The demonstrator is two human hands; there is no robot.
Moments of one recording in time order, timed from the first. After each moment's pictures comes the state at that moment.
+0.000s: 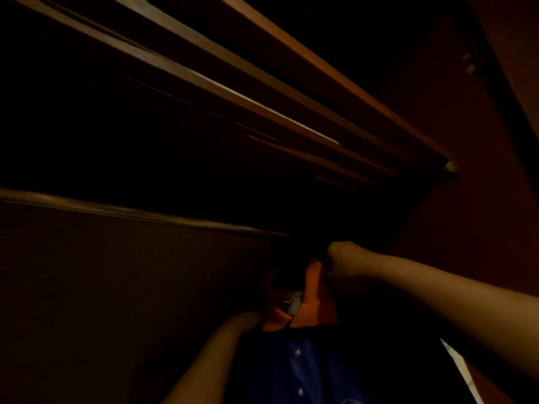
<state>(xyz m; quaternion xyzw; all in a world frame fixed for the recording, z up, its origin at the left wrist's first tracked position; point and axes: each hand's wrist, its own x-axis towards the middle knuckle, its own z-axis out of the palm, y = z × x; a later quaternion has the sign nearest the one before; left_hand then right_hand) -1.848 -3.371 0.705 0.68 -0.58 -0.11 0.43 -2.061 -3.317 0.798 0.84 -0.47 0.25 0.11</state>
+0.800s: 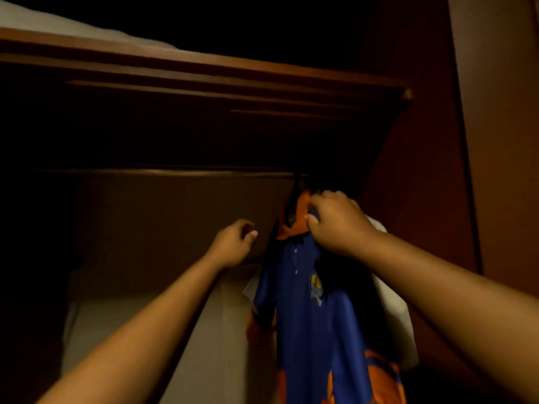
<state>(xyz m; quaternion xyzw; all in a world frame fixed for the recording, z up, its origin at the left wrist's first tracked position) -1.948 -3.183 0.677 0.74 -0.51 0.16 0.42 -2.153 -3.265 0.710 0.86 -0.25 0.41 0.14</state>
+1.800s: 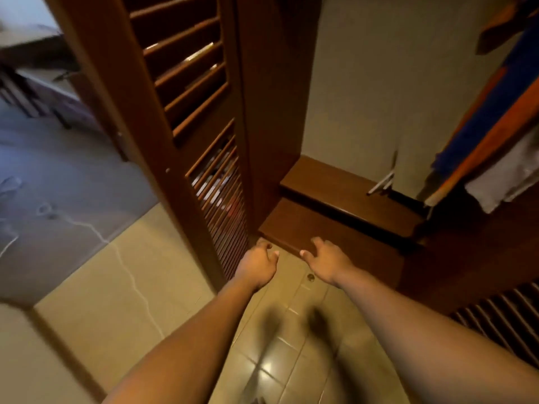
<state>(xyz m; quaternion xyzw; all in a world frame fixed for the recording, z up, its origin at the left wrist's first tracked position) -2.307 -2.706 0.147 0.92 -0.01 -0.18 0.34 -2.317 -2.882 0.165 0.94 -0.11 -0.22 -0.24</state>
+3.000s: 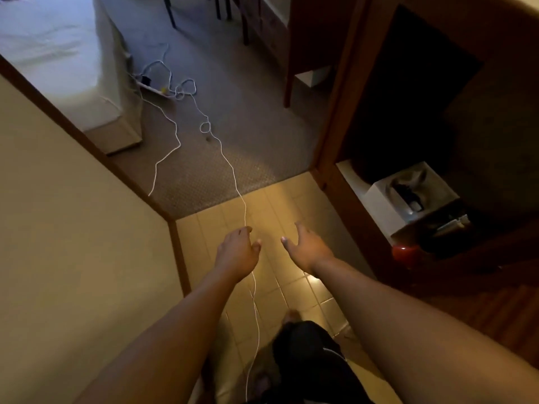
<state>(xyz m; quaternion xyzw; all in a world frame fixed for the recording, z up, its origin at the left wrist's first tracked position) -2.120 -2.131 0.075 0.91 0.29 -0.11 0.28 -2.032 -2.277 0.096 0.90 0.16 -0.34 -0.22</state>
